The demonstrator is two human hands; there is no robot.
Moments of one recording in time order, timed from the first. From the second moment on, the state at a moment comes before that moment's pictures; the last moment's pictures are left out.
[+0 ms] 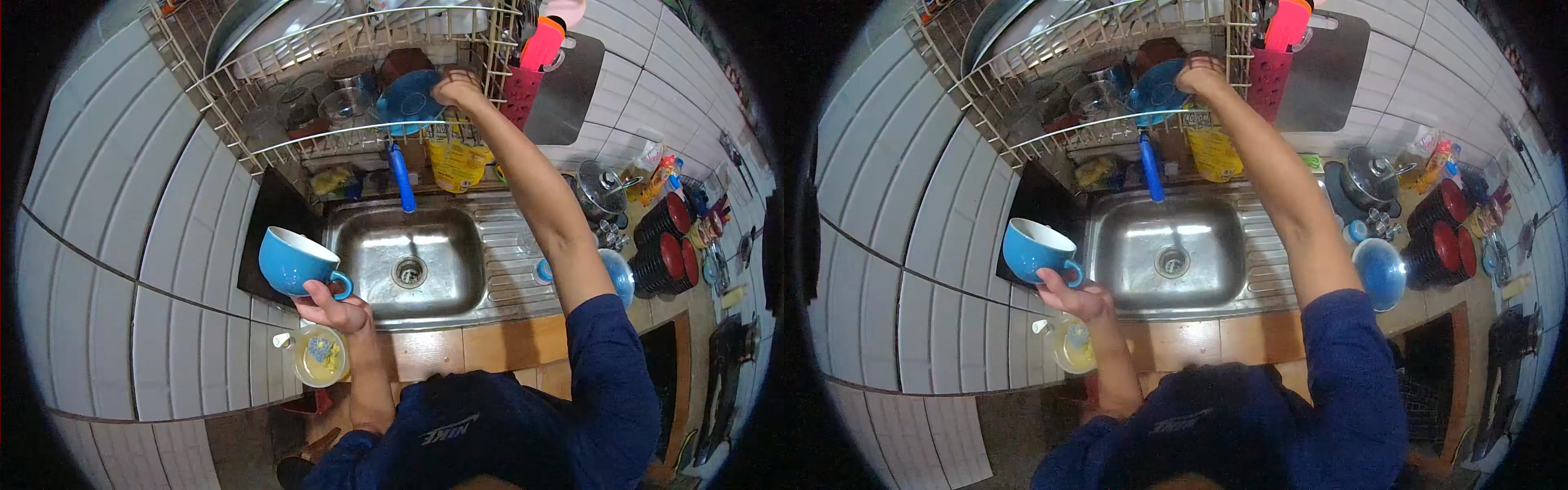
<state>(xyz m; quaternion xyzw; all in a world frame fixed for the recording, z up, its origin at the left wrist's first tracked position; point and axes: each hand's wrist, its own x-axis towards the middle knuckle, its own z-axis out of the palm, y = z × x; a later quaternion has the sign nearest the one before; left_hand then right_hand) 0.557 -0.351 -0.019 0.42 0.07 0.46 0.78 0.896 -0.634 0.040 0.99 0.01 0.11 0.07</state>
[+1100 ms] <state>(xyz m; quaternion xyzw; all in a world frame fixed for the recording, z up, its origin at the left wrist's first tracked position) 0.544 -0.339 -0.026 0.50 0.02 0.36 0.79 0.745 -0.587 0.067 0.78 0.22 0.59 -0.05</state>
